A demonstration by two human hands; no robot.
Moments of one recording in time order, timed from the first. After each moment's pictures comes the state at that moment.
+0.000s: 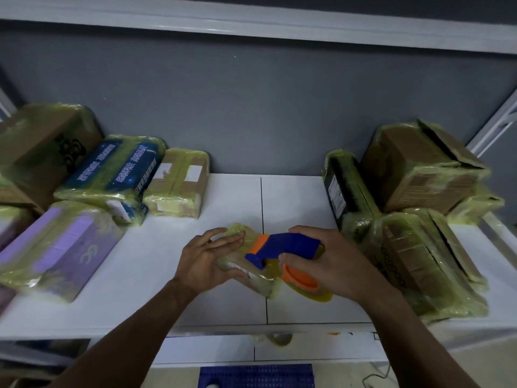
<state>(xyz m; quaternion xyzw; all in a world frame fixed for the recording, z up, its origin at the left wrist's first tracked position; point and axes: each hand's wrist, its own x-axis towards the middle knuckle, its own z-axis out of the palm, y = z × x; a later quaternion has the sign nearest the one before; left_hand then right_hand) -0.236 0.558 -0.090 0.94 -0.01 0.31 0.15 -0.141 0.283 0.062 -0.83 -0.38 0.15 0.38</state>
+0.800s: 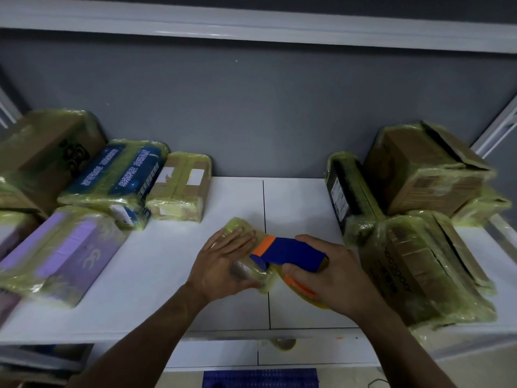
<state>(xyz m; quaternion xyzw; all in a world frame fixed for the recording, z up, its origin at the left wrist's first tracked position) -0.225 0.540 -0.093 0.96 -0.03 0.26 0.10 -0.151 0.277 0.038 -0.81 -0.35 0.15 0.44</state>
